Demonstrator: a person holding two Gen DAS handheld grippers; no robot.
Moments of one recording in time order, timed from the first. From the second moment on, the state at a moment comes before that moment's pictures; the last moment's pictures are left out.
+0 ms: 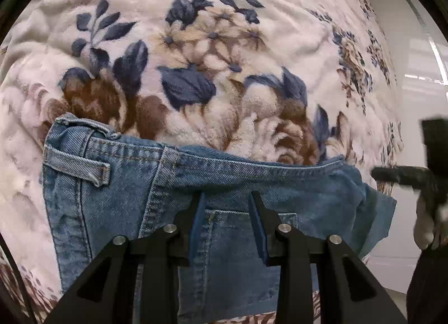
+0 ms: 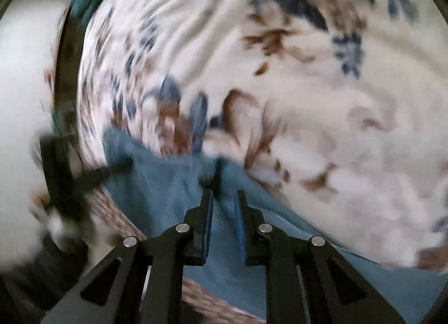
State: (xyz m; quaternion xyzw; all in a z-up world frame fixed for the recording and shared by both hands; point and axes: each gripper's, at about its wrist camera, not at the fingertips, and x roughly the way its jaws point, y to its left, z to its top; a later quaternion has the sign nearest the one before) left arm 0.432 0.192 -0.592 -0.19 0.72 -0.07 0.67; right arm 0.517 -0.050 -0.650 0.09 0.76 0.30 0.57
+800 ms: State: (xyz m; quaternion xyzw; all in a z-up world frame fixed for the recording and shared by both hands) left arm 0.428 0.182 -0.569 -0.17 0.70 -0.03 0.69; right arm 0.494 -0.135 -0.686 0.16 0.77 0.11 0.61
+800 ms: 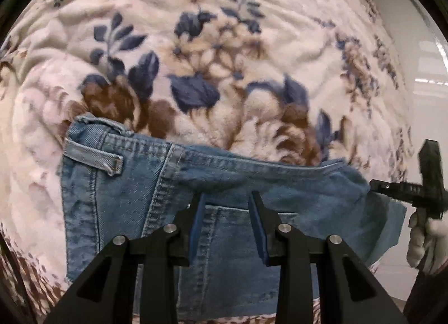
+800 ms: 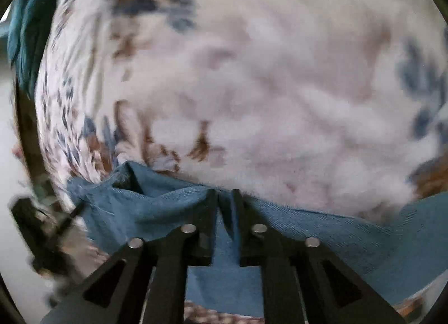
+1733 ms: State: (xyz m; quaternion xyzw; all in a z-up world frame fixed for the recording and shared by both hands) left arm 0.406 0.158 -0.589 -0.20 0.71 -0.03 0.67; right arm 0.523 -0.077 -0.702 0.35 0.76 0.21 0.51
